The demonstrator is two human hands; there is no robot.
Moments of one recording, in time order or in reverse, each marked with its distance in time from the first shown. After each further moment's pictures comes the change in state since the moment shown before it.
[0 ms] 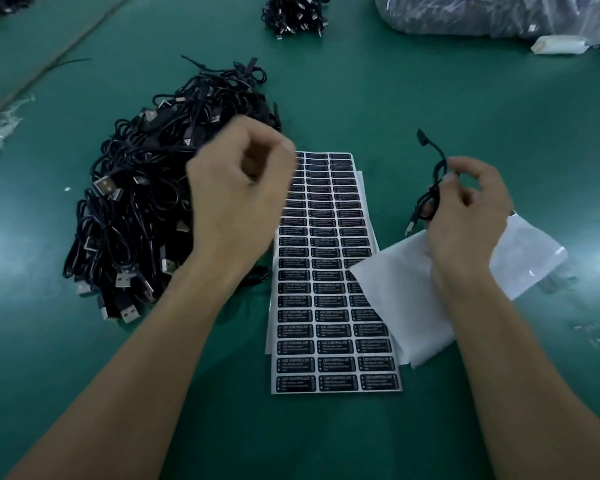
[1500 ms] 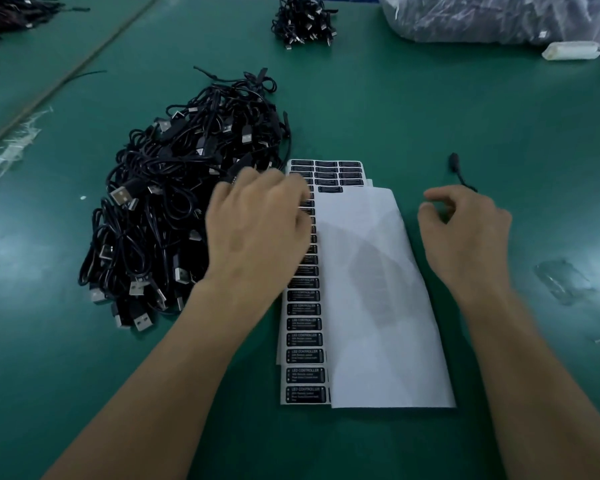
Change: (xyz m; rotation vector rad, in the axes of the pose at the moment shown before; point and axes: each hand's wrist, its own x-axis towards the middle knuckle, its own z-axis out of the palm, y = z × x) left_hand -0.012 -0.007 0.003 0.872 -0.214 0.108; right_hand 0.006 0.007 -0.007 -0.627 -0.261 -0.254
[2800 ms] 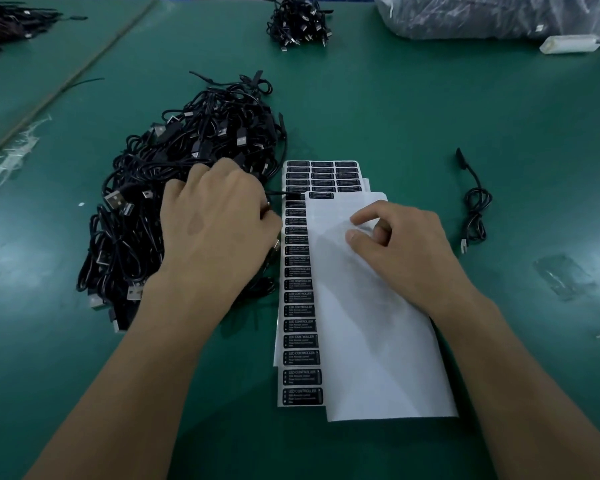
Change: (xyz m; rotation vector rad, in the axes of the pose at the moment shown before) left_hand 0.008 -0.013 -0.027 0.127 -0.158 -0.112; right_hand -0.020 -0.019 0.015 0.134 -0.318 -0.253
